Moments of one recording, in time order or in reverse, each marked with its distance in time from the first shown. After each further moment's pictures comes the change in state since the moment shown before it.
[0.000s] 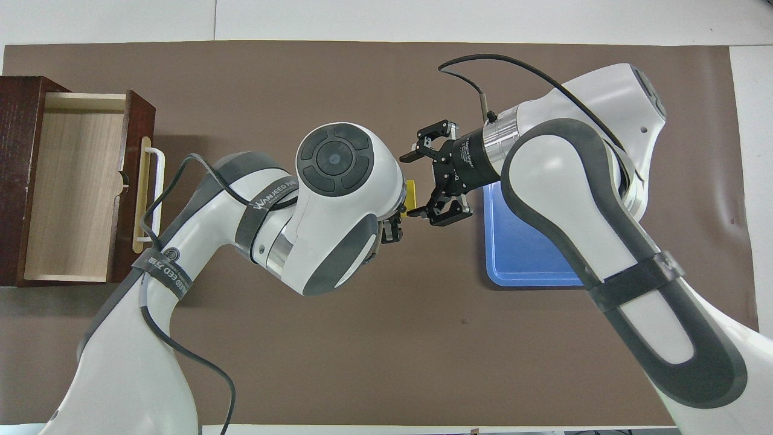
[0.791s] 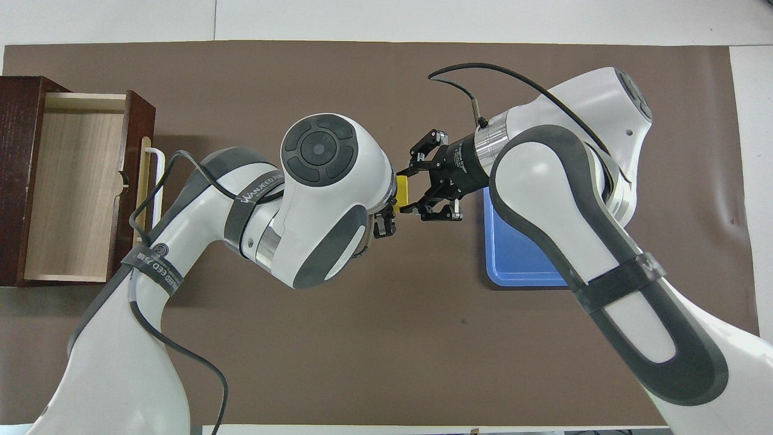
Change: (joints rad) left arm 0.017 0.000 -0.001 -0.001 -0.020 0.014 0.000; right arm 0.004 0.013 0.009 -0.006 -0.032 -0.004 -0.012
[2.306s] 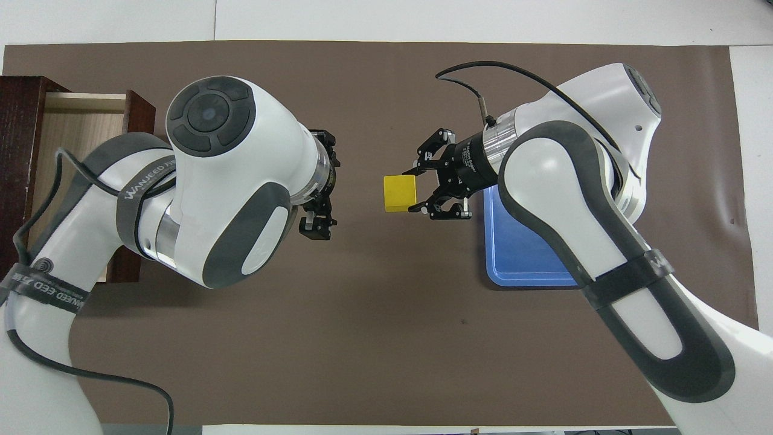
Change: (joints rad) left arm 0.111 -0.118 -0.004 -0.019 -0.053 -0.124 0.264; right arm -0.005 0.001 0.008 0.003 -0.021 0.007 -0.015
